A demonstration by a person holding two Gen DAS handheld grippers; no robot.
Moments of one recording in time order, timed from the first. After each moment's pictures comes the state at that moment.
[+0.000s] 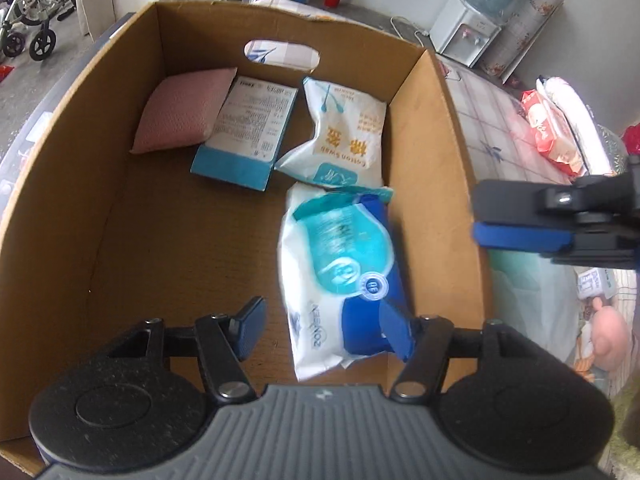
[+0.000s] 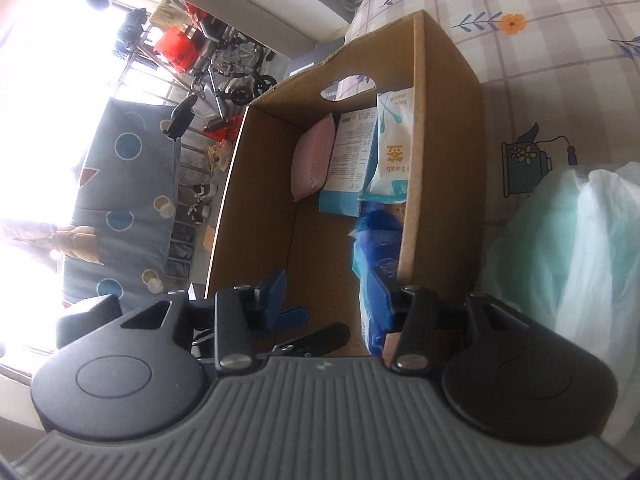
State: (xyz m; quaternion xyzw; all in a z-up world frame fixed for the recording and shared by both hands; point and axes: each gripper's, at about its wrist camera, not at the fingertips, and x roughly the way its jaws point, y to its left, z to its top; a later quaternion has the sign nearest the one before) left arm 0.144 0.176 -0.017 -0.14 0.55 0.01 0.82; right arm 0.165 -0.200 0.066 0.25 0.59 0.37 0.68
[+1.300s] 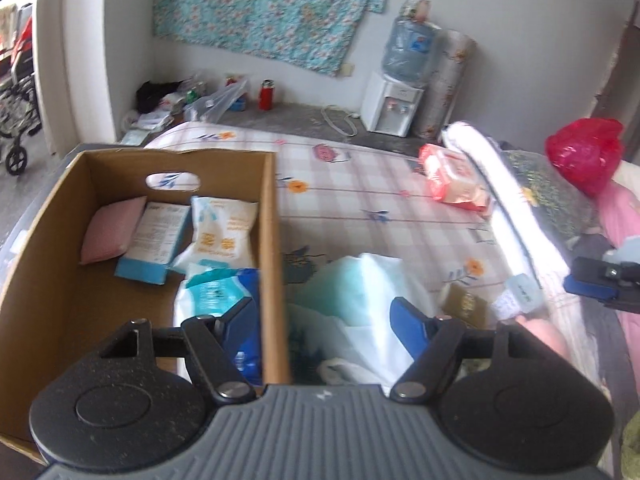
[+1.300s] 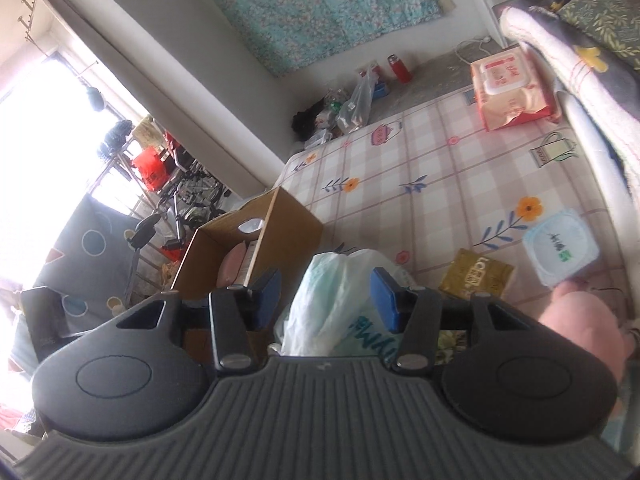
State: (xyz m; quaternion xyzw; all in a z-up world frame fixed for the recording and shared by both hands) left arm 0.096 0.043 0.069 -0.07 0.40 -0.06 0.91; right arm 0.075 -0.460 0.116 0.25 0.41 0.26 0.84
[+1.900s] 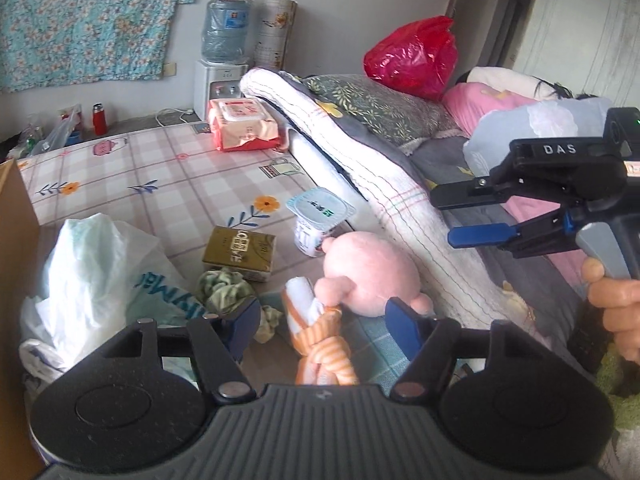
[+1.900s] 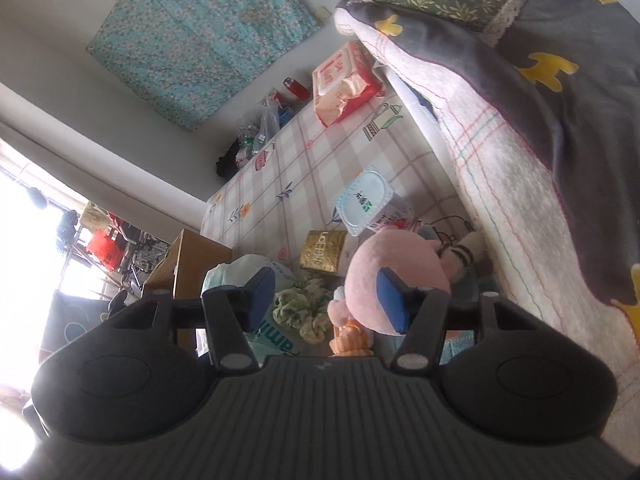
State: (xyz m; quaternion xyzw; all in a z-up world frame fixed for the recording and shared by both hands) left arm 0.062 -0.150 -0.006 0.02 0.38 -0.26 0.89; right arm 0.016 -0.608 0.048 0.37 0.44 0.12 0.81
